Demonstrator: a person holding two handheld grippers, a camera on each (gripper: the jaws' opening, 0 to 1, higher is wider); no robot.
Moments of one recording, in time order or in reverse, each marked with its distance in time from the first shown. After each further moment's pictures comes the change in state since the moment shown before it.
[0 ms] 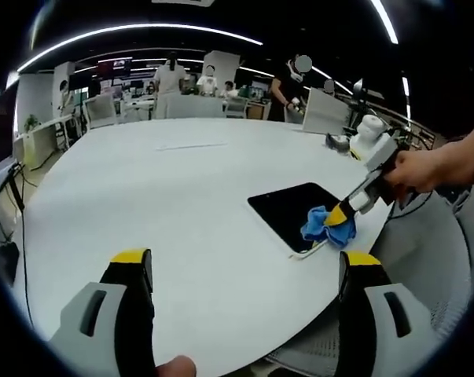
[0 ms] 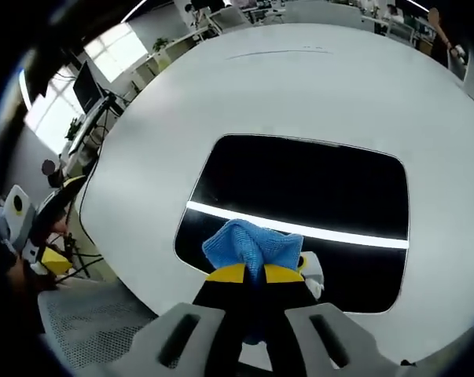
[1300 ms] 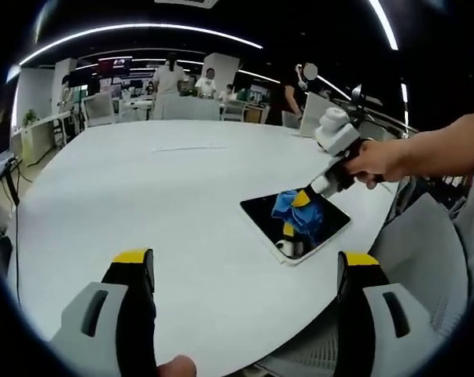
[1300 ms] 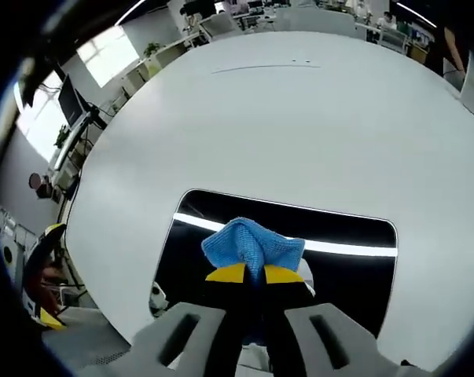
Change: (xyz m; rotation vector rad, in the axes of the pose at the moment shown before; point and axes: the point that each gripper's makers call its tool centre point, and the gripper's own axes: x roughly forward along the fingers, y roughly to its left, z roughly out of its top) left arm 0.007 -0.008 0.002 -0.030 -0.023 -0.018; right arm 0.024 -0.034 0.073 0.017 -0.041 -0.068
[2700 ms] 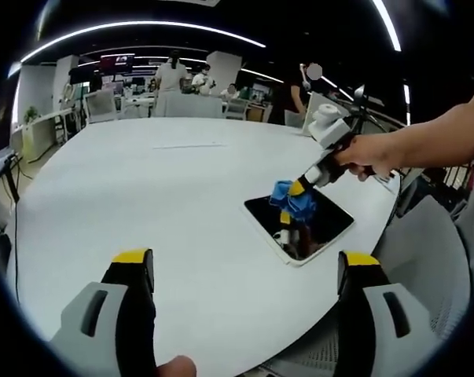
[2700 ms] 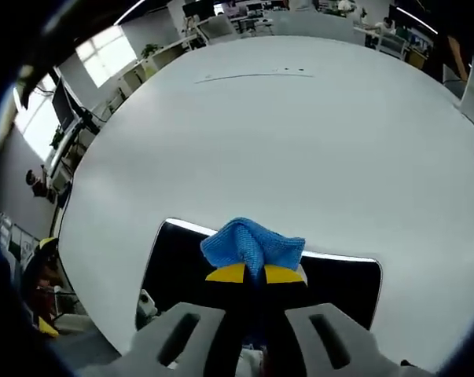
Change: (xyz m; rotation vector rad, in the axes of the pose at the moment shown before) left arm 0.005 0.004 0.000 -0.013 0.009 0.006; right arm 0.006 -0.025 0.023 -0.017 -0.015 -0.030
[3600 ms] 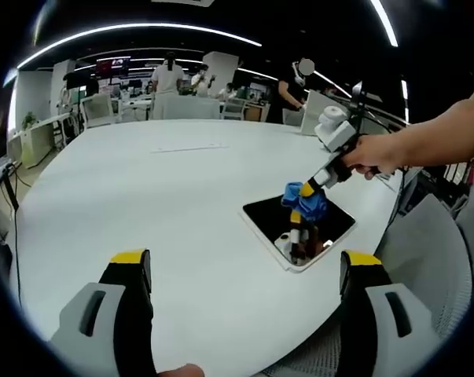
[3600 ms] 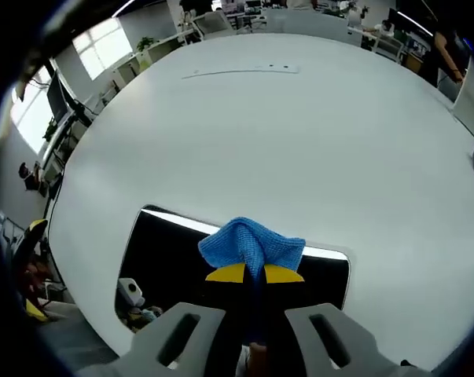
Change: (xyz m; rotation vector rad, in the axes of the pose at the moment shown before) left arm 0.006 -0.002 0.009 0.020 -0.002 0.000; right arm -0.008 -0.024 -0.009 -0.031 0.017 -0.057
